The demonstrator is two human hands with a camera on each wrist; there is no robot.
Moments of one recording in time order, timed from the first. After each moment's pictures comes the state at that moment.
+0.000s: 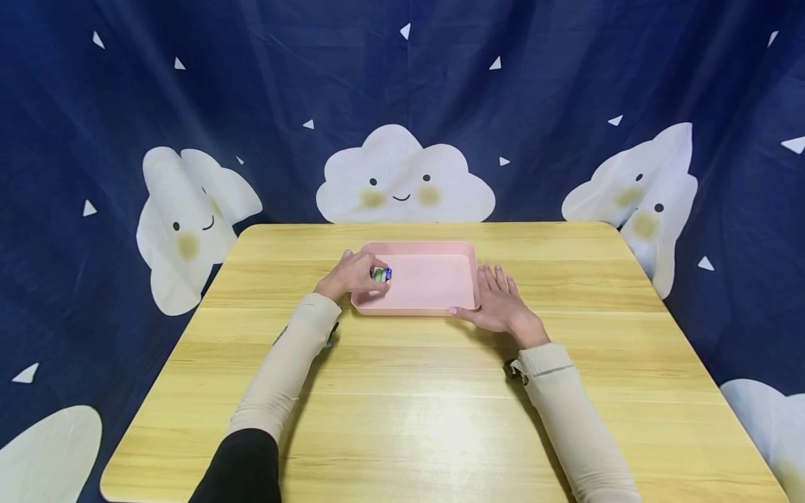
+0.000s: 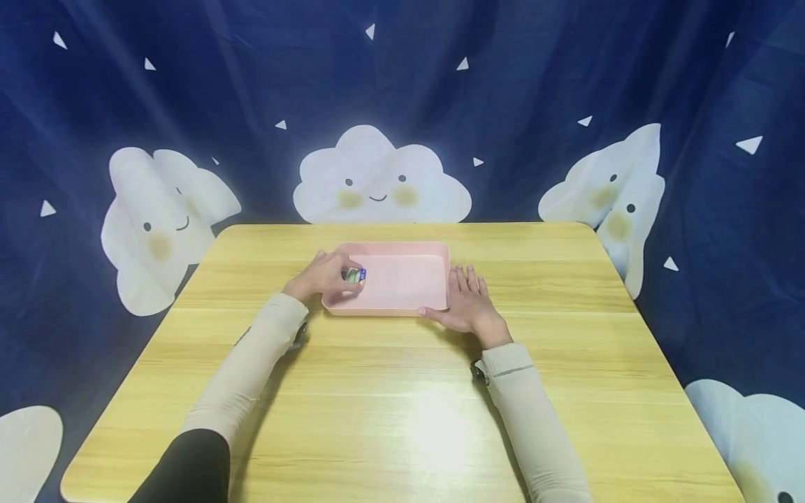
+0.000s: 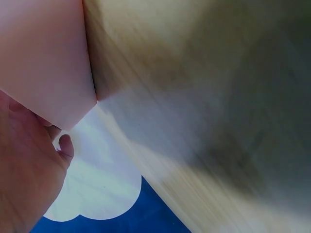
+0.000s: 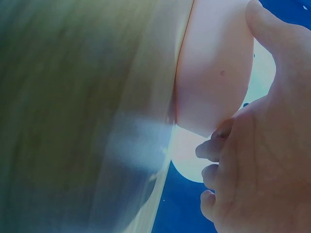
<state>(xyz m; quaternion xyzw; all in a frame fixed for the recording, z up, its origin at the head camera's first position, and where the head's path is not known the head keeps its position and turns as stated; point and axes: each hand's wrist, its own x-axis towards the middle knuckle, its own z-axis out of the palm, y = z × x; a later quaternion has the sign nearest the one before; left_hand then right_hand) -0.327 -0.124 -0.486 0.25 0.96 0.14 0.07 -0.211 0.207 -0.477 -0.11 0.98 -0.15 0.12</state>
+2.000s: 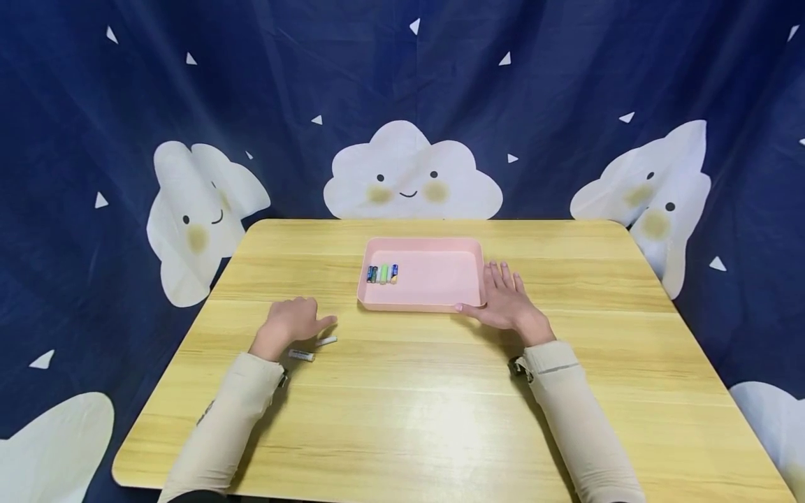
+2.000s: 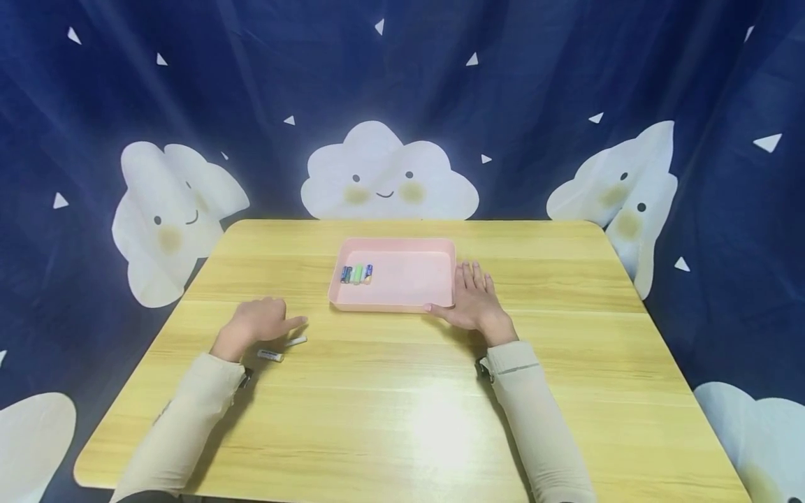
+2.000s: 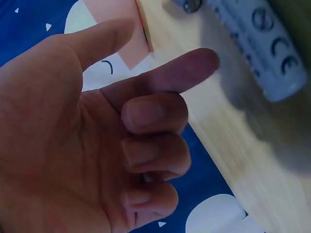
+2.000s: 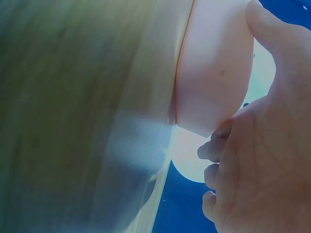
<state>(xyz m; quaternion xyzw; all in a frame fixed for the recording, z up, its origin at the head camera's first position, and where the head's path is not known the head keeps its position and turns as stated) -0.200 -0.214 -0.450 0.09 0.98 0.01 0.17 -0.213 0.209 -0.478 -0.11 0.98 -0.15 0.12</state>
